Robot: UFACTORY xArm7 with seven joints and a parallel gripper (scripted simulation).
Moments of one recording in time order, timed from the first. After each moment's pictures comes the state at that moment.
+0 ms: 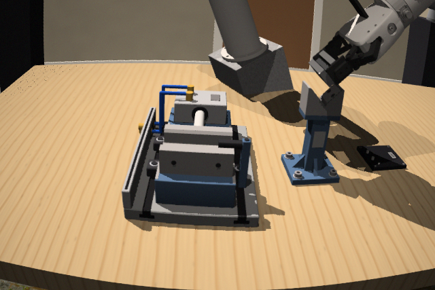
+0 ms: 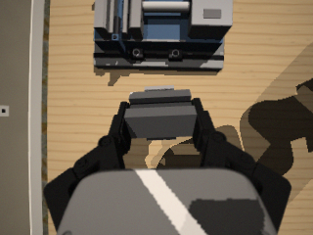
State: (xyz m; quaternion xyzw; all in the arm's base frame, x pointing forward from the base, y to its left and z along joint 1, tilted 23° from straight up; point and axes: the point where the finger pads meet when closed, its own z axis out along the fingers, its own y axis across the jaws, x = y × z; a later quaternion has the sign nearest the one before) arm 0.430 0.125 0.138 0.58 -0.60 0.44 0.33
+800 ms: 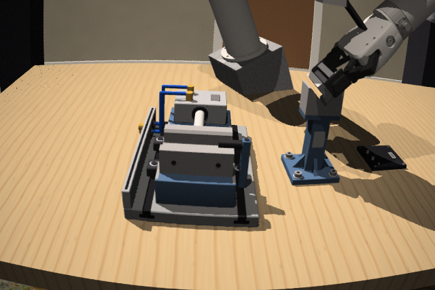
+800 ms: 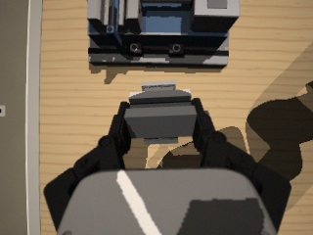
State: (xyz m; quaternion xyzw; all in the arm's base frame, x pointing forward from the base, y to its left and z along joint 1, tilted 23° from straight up) arm 0.433 0.117 0.117 0.58 -0.60 0.44 0.33
